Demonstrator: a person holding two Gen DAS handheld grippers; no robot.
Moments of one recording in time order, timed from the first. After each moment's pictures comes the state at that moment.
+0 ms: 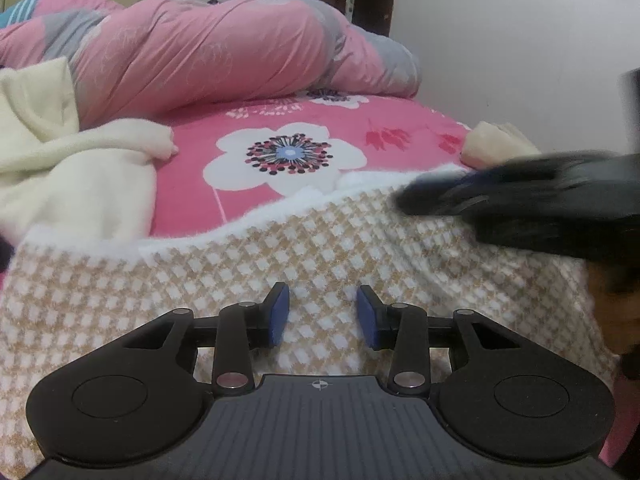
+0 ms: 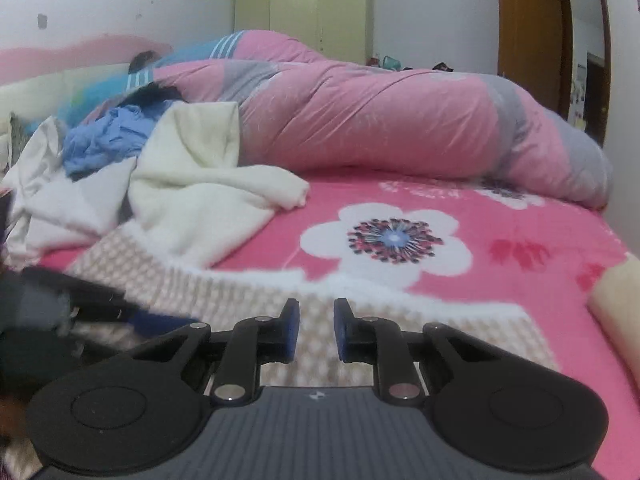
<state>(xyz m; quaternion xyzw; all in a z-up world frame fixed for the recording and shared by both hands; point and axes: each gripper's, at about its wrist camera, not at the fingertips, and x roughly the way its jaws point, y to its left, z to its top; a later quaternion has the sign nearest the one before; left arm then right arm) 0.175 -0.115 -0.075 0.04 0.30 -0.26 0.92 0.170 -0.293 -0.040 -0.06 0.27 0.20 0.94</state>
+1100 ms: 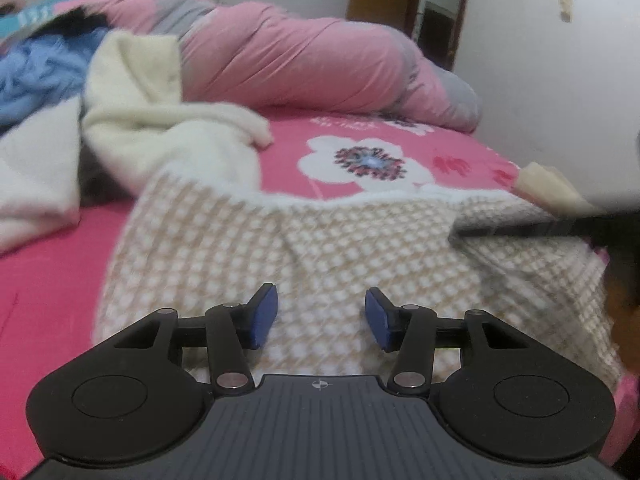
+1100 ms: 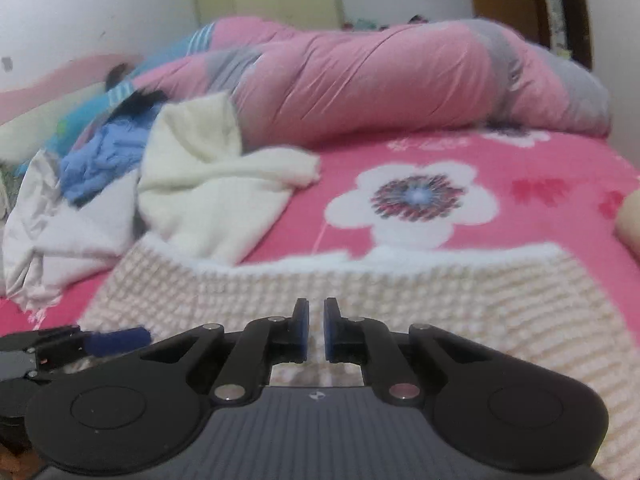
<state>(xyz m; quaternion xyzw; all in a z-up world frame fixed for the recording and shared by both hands) 0.140 -0.035 -0.080 -0.03 0.29 -0.18 0.94 0.165 -0.266 -0.049 0.02 0.34 0.20 0.92</state>
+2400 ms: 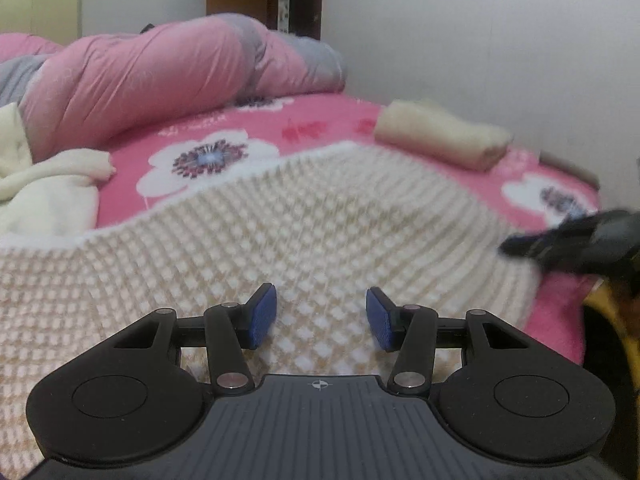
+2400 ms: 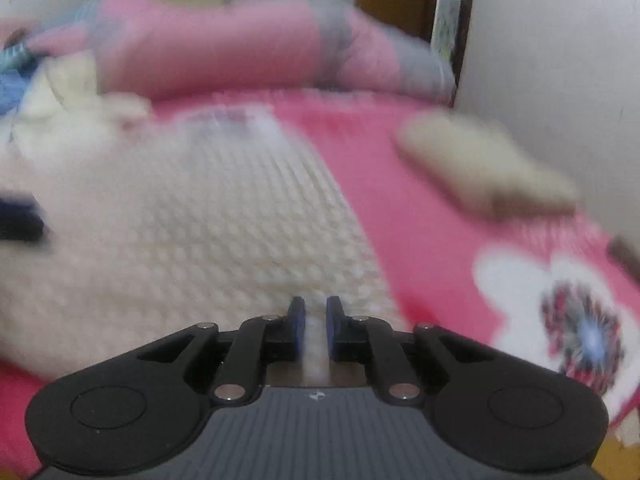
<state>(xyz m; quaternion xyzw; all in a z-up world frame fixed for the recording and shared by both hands) 0.104 -0.143 -0.076 0.09 0.28 -0.33 0.90 0.042 -0.451 -0.085 0.00 0.31 0.03 0.95</state>
